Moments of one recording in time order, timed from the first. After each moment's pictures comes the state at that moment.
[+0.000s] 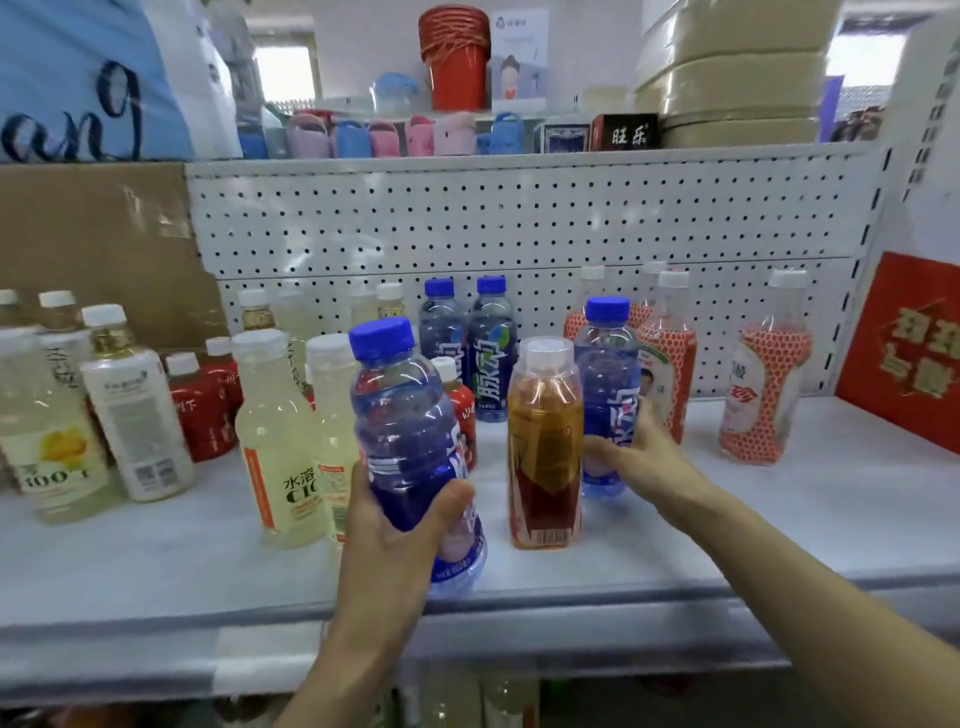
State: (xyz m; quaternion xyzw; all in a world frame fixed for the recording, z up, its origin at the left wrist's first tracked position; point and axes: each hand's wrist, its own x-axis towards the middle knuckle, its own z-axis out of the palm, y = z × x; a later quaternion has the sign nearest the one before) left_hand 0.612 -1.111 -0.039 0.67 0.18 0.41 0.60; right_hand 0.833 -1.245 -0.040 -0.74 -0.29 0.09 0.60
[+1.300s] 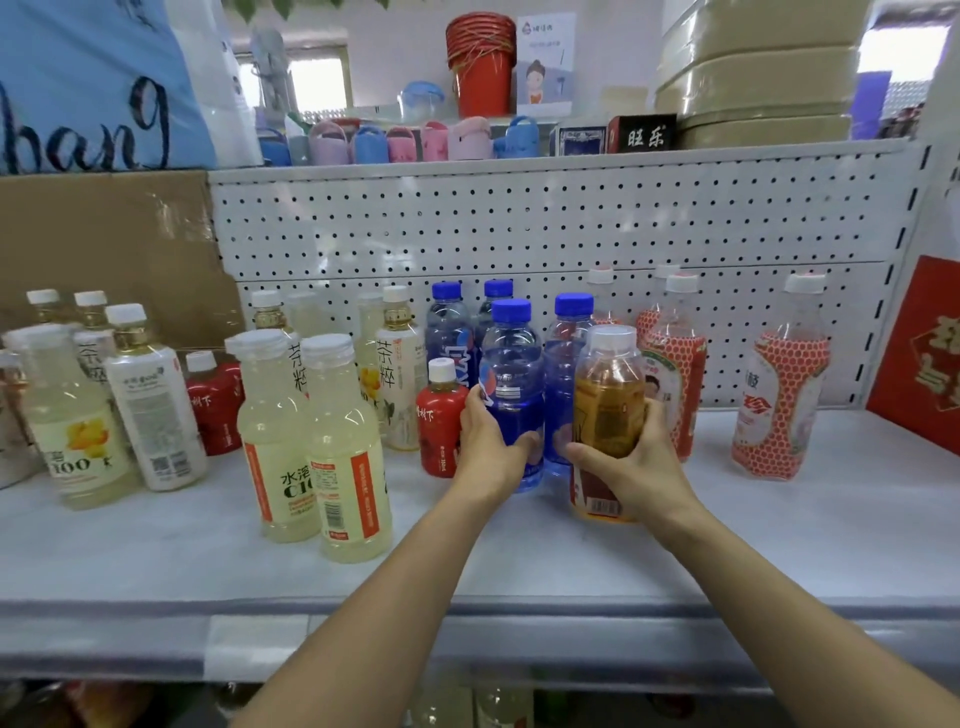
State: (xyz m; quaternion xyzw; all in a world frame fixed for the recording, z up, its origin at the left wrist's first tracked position) left_hand 0.757 -1.092 -0.043 0.77 0.21 0.32 0.50; right_hand 0.819 -1.243 -0.039 -0.72 -0.30 0.01 0.63
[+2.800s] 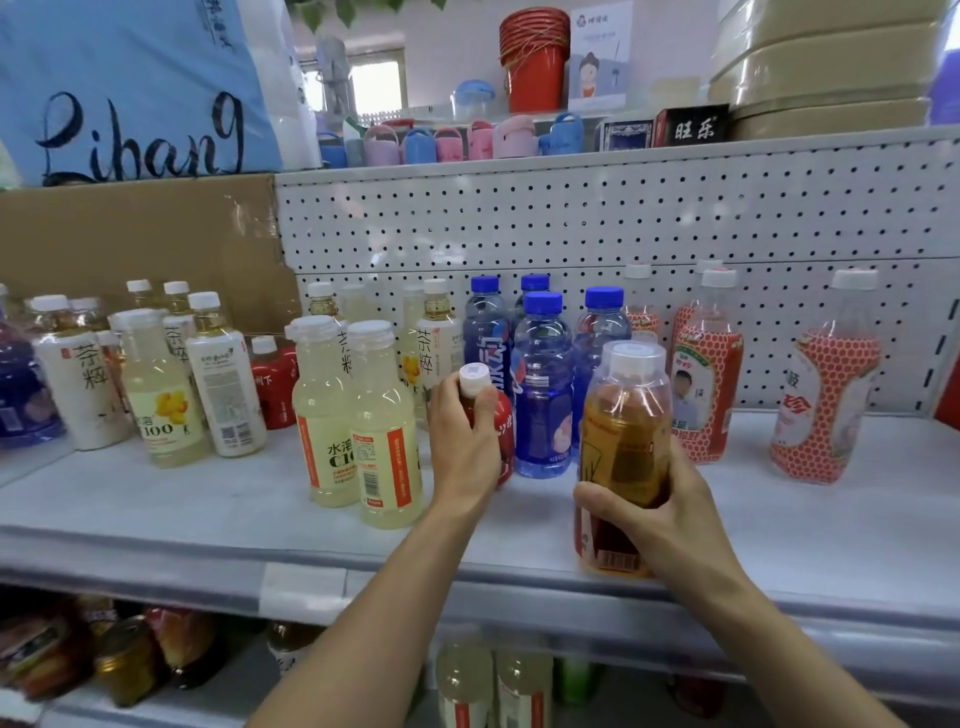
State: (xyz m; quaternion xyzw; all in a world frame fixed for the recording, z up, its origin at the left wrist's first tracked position) left_hand 0.707 -1.096 -0.035 0.71 0.24 0.49 0.44; right_hand 0.758 -1.280 -0.045 -0.67 -0.38 0.06 0.64
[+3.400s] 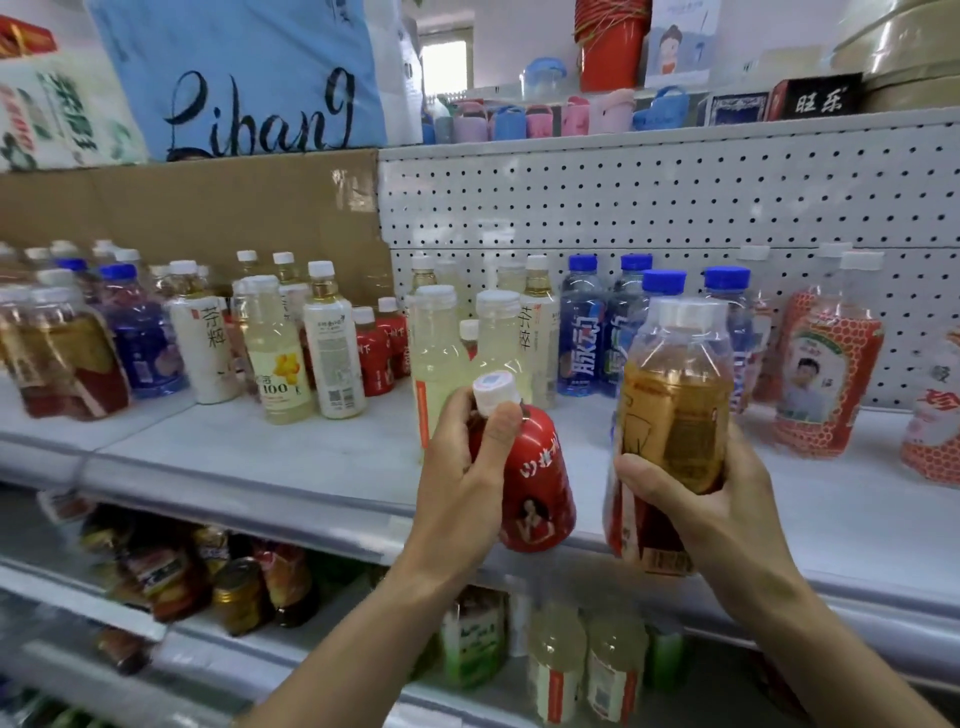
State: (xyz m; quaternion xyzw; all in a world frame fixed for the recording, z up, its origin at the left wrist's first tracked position) left_hand 0.550 -1.105 -0.022 0.69 0.17 0.45 0.54; right_hand 0.686 -1.235 -0.038 -0.63 -0.41 0.04 0.66
